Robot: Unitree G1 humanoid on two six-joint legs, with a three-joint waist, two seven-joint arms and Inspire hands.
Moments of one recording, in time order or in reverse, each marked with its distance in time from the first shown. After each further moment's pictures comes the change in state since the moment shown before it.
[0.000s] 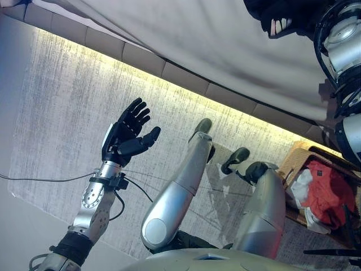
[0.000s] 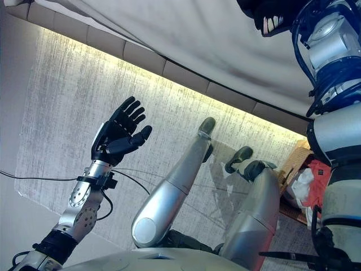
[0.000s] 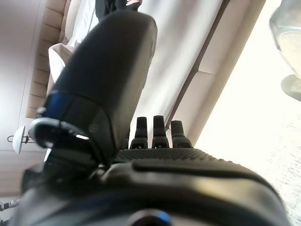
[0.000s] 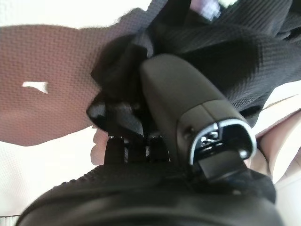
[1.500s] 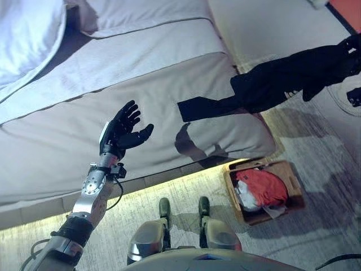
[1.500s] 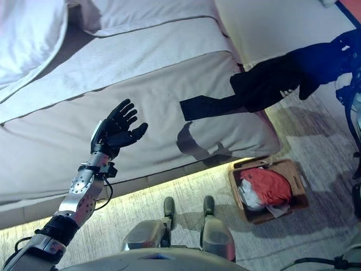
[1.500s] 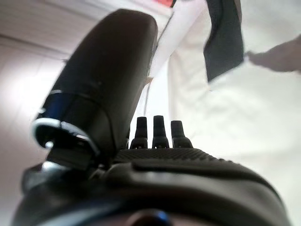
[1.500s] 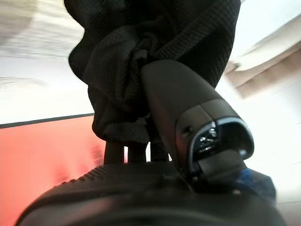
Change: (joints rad) left arm -0.158 -0.033 0.037 0.214 0.116 0.138 0.149; right arm 0.736 -0.337 -0.485 -0.442 0.035 -0.219 0.160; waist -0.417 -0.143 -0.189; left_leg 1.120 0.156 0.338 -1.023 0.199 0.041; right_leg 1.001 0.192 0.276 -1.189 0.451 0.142
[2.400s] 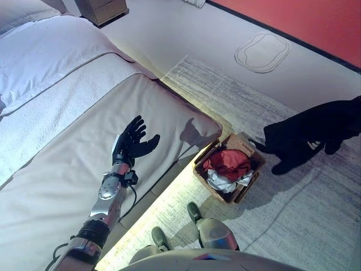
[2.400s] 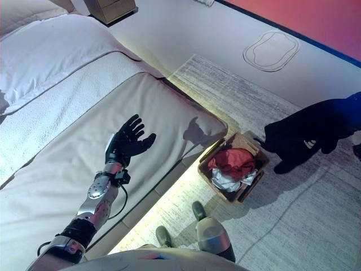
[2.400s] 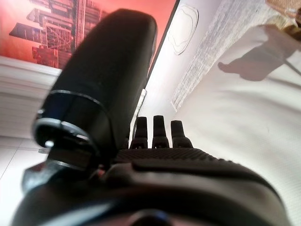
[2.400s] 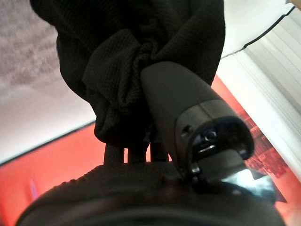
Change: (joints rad) left arm -0.004 -0.142 0.004 0.119 0.114 0.020 0.022; right arm 0.586 0.066 -0.319 -0.232 0.016 0.028 0.018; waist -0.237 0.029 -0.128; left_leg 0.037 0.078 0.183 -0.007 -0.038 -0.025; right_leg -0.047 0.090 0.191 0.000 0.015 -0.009
